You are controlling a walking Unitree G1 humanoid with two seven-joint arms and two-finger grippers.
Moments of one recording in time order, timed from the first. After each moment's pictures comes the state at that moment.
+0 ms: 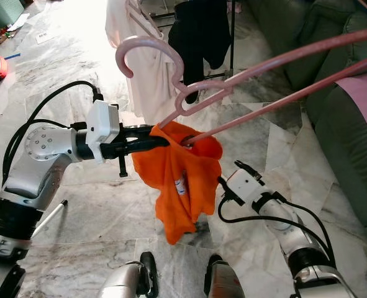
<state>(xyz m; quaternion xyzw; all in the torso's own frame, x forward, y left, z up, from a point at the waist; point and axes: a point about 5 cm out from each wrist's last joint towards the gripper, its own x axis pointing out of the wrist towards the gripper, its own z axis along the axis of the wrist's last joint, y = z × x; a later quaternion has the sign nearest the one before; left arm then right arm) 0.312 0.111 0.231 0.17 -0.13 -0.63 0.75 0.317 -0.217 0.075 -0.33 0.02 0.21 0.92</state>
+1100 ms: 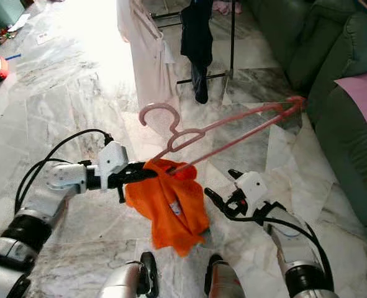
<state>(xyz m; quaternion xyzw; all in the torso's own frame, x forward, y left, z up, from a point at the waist) 0.334 0.128 0.124 0.18 0.02 -0.53 0.83 0.293 -0.199 0.065 -0.11 0.05 0.31 0.94</state>
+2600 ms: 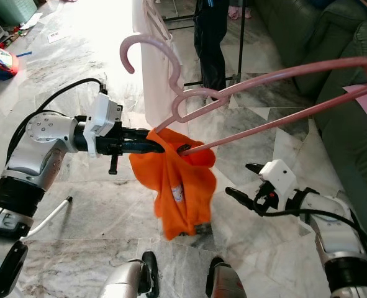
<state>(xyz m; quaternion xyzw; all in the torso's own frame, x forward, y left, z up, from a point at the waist) 0.326 0.110 0.242 0.16 -0.09 -0.71 0.68 0.301 -0.248 0.118 -0.20 0.09 0.39 0.89</state>
